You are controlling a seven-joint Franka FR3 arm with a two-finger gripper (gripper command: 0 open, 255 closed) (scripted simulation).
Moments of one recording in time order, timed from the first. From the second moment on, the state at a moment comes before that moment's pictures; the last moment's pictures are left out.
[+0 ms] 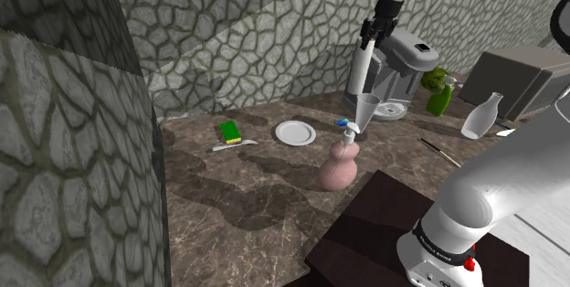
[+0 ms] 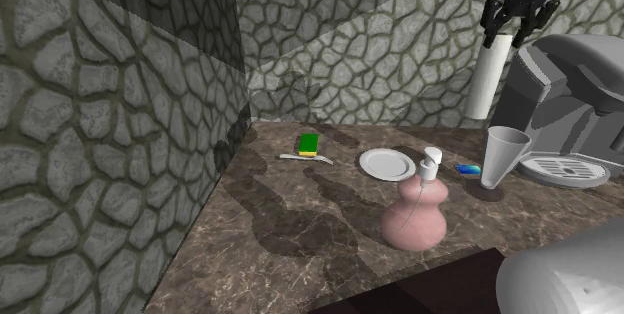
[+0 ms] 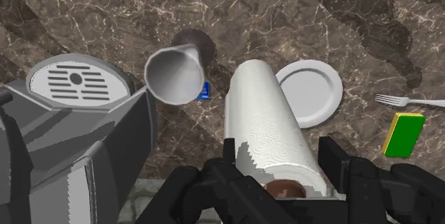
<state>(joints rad) -0.31 -0.24 -0.25 -1.90 -0.01 1.87 -0.24</state>
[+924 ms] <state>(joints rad) -0.43 -0.05 -0.49 -1.70 0.09 1.82 -0.62</state>
